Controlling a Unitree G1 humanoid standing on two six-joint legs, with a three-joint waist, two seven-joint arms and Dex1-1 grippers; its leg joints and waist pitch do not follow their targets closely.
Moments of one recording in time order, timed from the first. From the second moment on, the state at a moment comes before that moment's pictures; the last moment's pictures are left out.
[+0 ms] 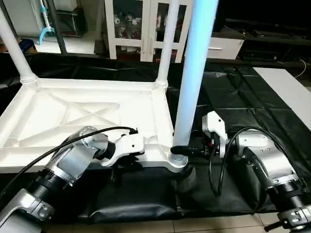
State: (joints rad) left arm -0.51 0.56 -0.49 0.20 0.13 0.39 -1.23; right arm -0.42 -0.45 0.22 0.24 0.24 0.11 1.21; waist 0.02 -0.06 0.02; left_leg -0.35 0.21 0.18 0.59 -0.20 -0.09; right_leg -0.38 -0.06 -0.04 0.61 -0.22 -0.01
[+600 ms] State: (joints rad) left arm -0.51 0.57 -0.49 0.18 0.13 0.39 -1.23; right arm -0.42 -0.37 0.15 0.28 0.33 0.26 1.15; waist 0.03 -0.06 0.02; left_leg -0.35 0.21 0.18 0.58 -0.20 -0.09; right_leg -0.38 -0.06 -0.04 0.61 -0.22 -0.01
